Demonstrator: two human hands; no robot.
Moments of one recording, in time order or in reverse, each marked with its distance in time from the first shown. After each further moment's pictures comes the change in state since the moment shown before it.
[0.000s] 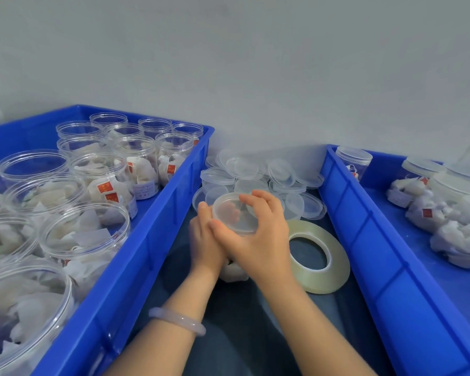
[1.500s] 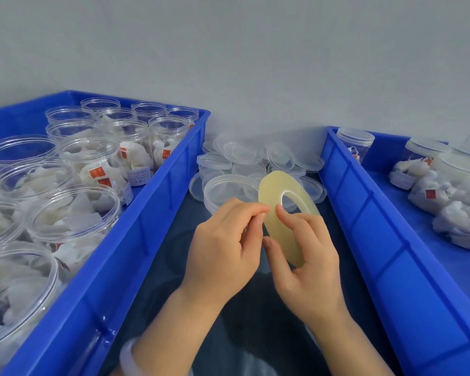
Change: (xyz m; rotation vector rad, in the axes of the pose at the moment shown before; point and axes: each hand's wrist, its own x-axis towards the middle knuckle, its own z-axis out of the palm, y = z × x) left_hand -0.050 0.055 -0.018 0.458 -0.278 0.710; right_hand -0.044 0.012 -0.067 -0.057 0.011 -0.159
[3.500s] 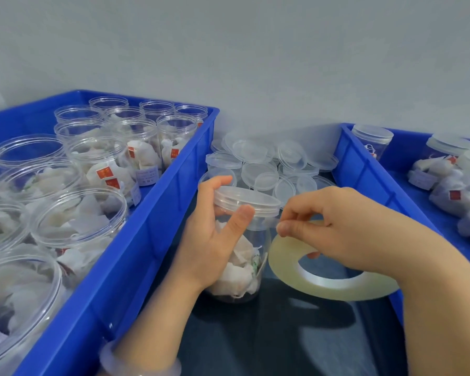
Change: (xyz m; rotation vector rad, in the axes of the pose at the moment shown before) left_hand 0.006 -0.035 -0.014 -0.504 -0.141 -0.489; right_hand 0.087 -0.035 -0.046 -0.286 -0.892 0.251
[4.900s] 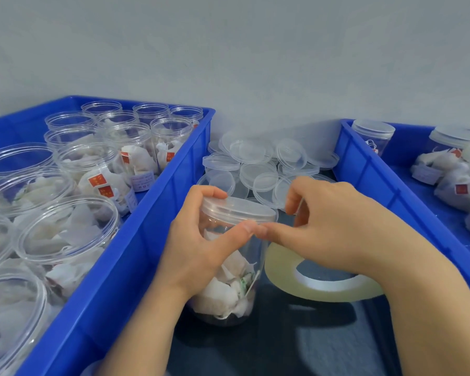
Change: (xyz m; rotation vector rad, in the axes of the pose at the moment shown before) left_hand 0.001 0.005 -0.009 0.047 0.020 -0.056; right_hand 0.005 -0.010 0.011 -0.140 0.149 0.115
